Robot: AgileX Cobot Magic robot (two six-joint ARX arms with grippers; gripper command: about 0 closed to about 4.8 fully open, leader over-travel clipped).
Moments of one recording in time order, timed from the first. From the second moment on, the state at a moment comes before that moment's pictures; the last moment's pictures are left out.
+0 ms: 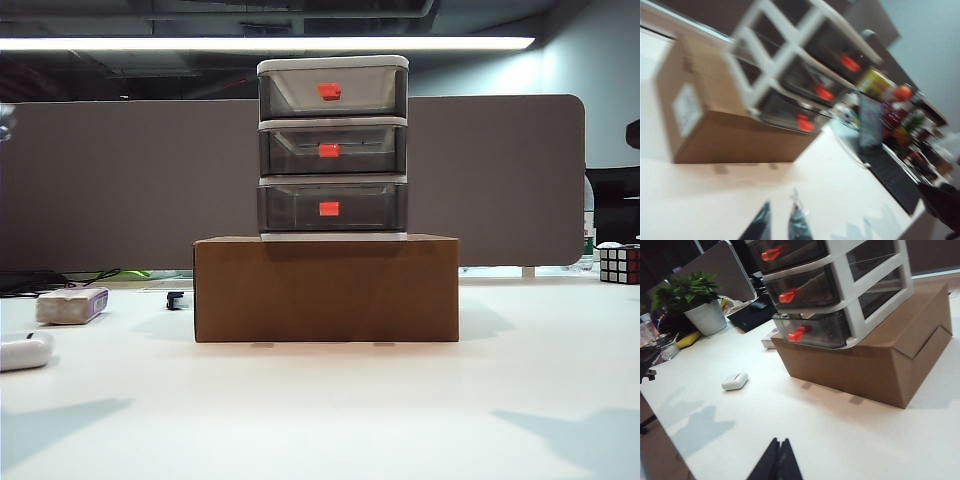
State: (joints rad) left arm -0.18 0.00 0.00 0.03 0.57 -0.64; right arm 0.07 0.00 0.01 -0.04 -0.69 0.32
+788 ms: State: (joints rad) left arm -0.80 0.68 0.05 0.52 -0.09 -0.41; right arm 0.38 0.20 0.15 -0.04 -0.39 0.27
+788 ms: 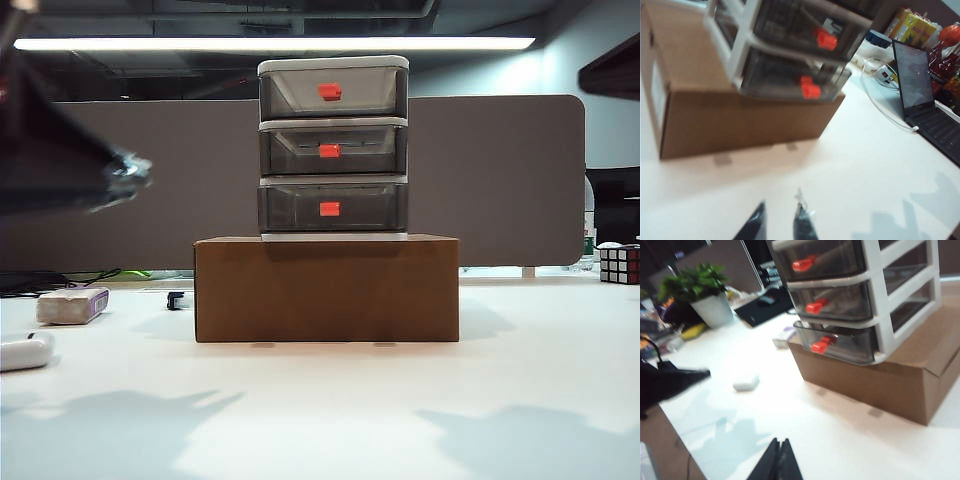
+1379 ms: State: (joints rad) left arm -0.82 1.14 0.27 0.71 -0.26 -0.31; right arm 0.38 0.70 0.33 0.05 -0.51 0.06
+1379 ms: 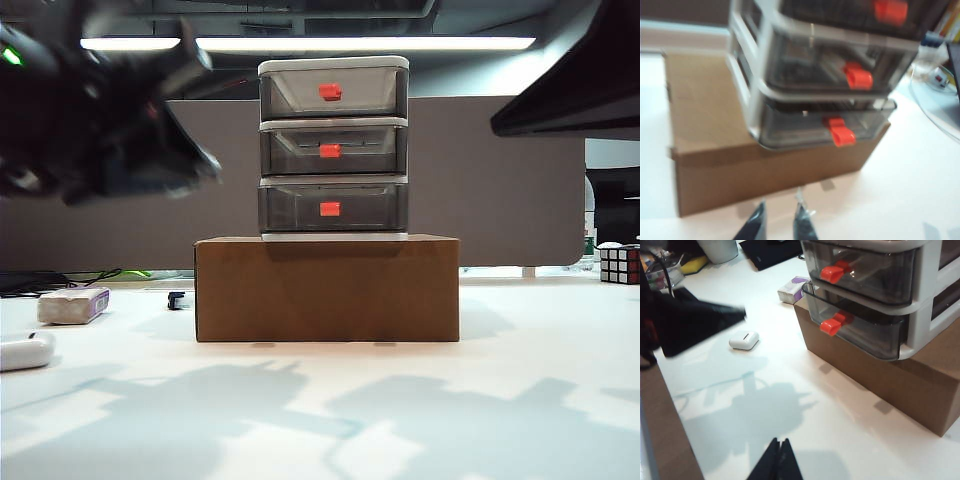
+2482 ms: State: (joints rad) left arm -1.05 1.72 0.64 0.93 -0.78 -0.23; right arm 0.38 0.84 0.33 0.23 -0.47 0.05
